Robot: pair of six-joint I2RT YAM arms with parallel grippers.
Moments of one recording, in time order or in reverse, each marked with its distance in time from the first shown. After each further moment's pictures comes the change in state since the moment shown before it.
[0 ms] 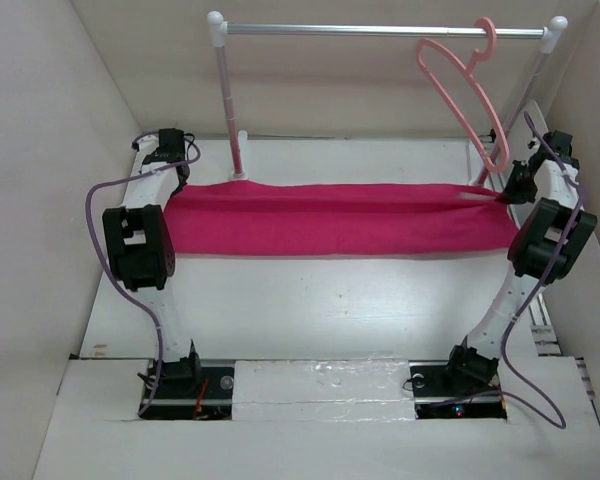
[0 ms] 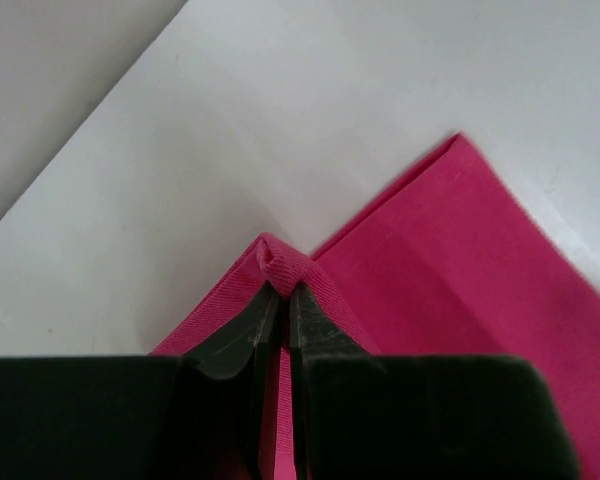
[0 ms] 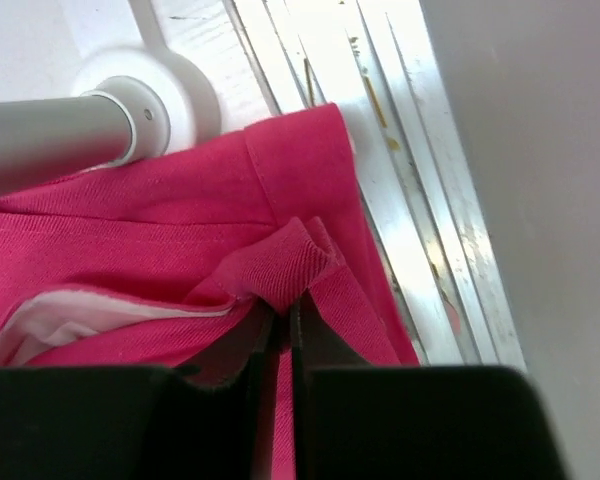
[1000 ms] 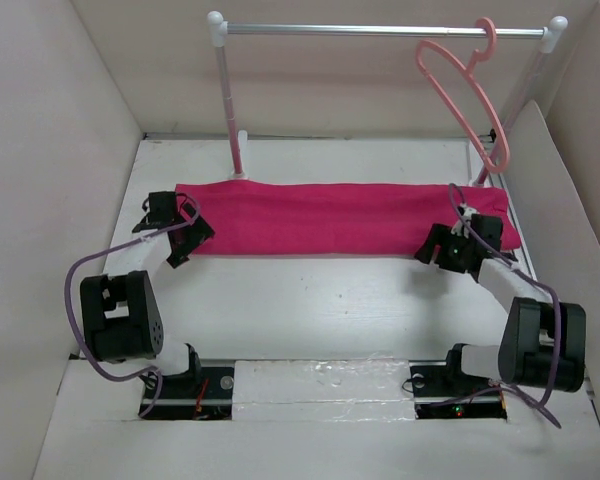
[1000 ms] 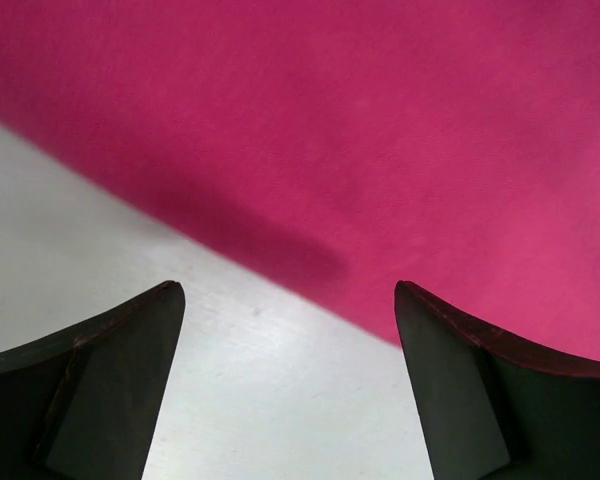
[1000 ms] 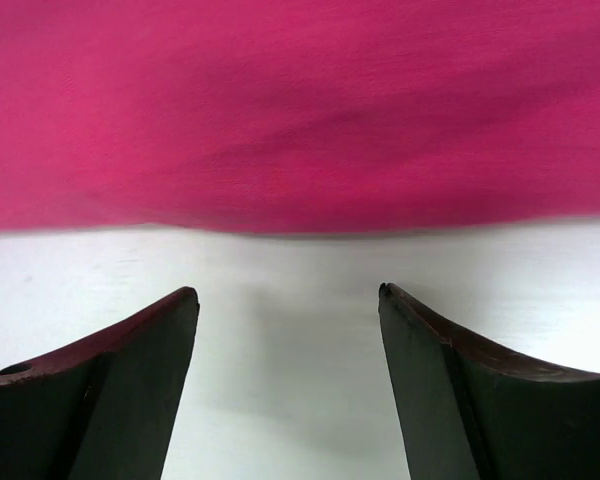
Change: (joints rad) left arm 0.030 -0.505 -0.683 0.209 0.589 -0.093; right arm 0.270 -0.900 -1.269 0.554 -0.256 0.182
